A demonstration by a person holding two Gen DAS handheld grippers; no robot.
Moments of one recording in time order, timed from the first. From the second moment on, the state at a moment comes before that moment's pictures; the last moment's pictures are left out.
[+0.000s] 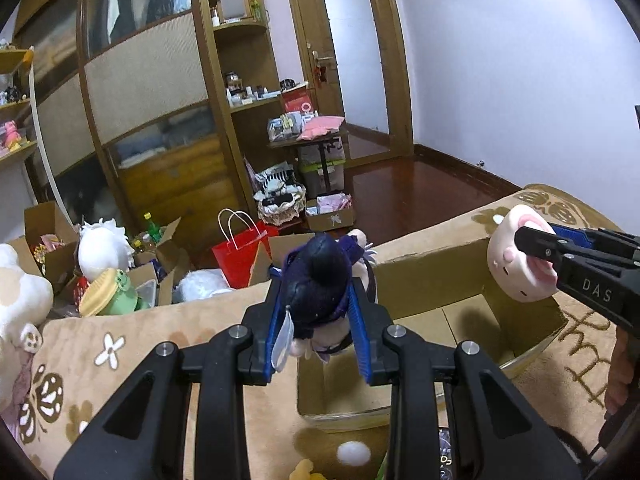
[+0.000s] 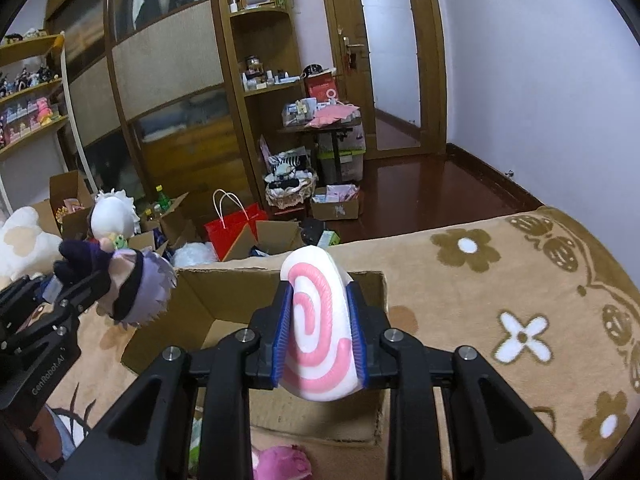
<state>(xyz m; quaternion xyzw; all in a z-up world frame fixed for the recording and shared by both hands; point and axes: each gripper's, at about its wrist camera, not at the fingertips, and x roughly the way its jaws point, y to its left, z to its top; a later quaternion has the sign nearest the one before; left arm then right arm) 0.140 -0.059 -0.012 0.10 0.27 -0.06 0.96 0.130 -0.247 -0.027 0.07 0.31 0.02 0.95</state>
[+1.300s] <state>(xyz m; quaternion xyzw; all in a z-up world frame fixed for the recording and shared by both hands) 0.117 -0.046 -0.010 0.10 0.34 -0.08 0.93 0.095 -0.250 -0.018 0.08 0.30 0.01 0.95</state>
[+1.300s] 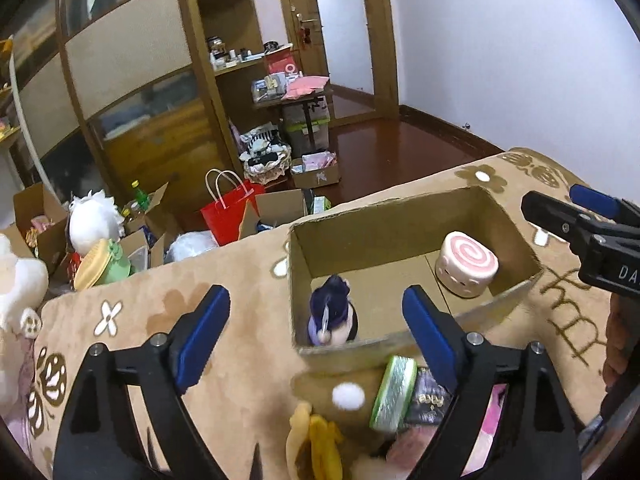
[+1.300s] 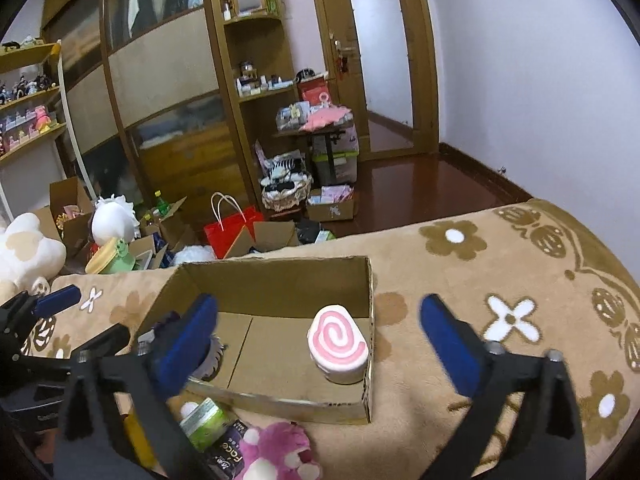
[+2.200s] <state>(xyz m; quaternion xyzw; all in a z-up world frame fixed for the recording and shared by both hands) 0.081 -0.003 -0.048 0.08 0.46 -0.02 0.88 0.050 -0.223 -0.051 0.08 0.38 0.03 0.92</state>
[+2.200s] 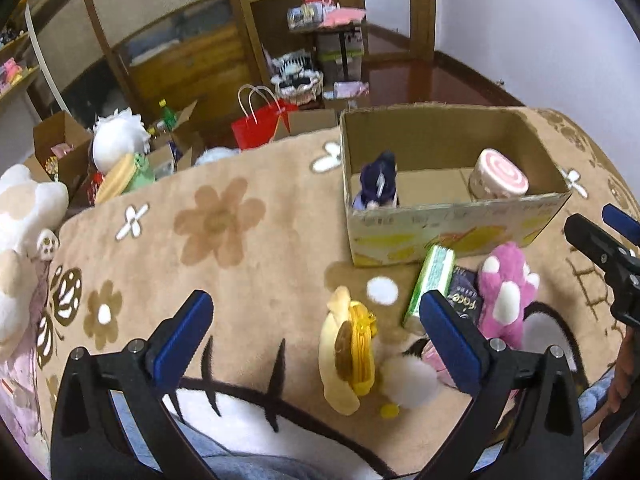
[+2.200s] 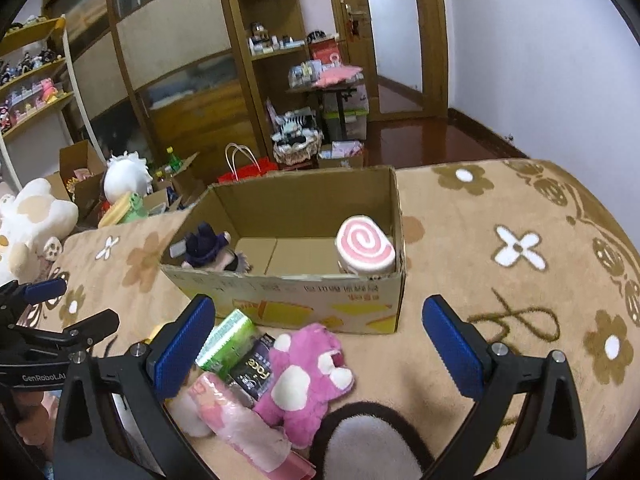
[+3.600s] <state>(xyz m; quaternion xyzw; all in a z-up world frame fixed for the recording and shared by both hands) 0.112 0.000 -0.126 0.03 0.60 -0.04 0.80 0.101 -0.220 -0.155 0.14 0.51 0.06 0.85</state>
